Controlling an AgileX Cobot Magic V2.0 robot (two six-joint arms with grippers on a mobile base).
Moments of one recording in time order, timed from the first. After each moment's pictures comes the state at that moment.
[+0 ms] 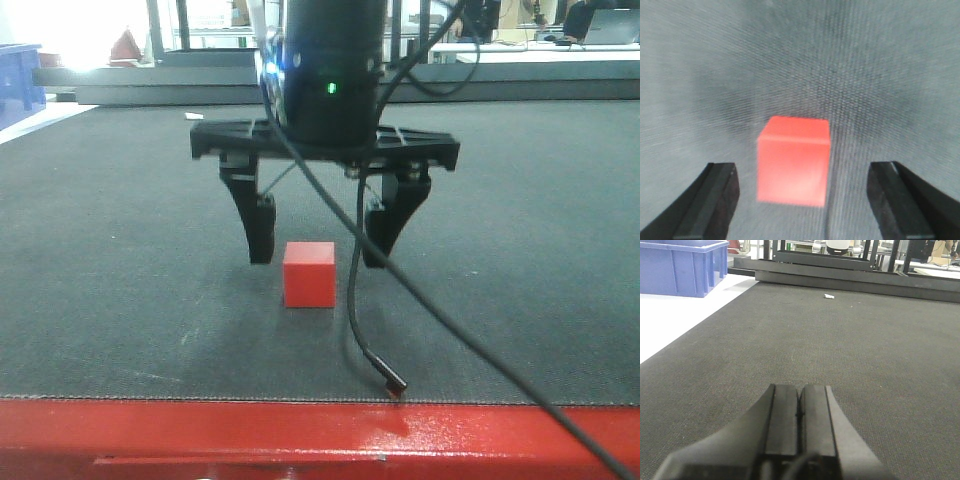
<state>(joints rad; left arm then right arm) -0.01 -0.02 0.03 -0.06 0.06 -0.02 0.70 1.99 -1.64 0.01 1.10 0.75</state>
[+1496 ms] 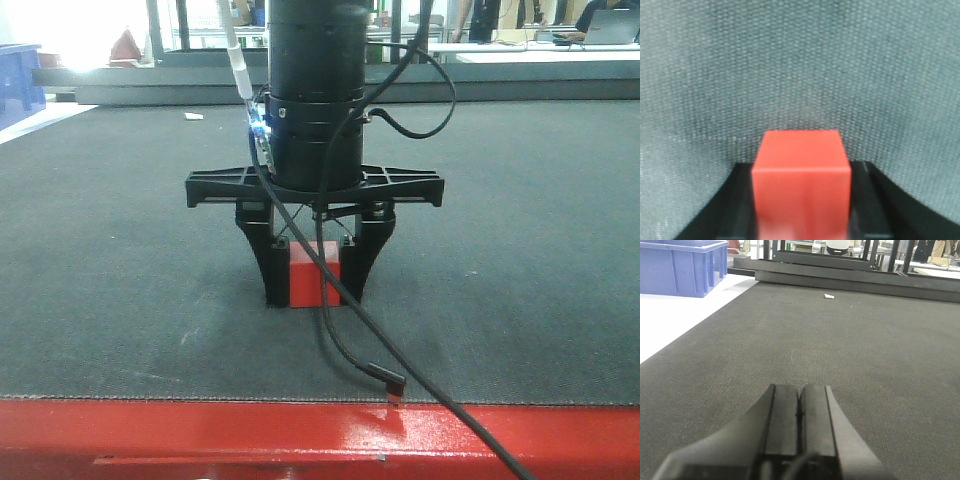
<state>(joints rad) -0.01 -0.02 0.03 -0.06 0.06 -0.02 0.71 2.07 -1.68 0.01 1.13 0.75</state>
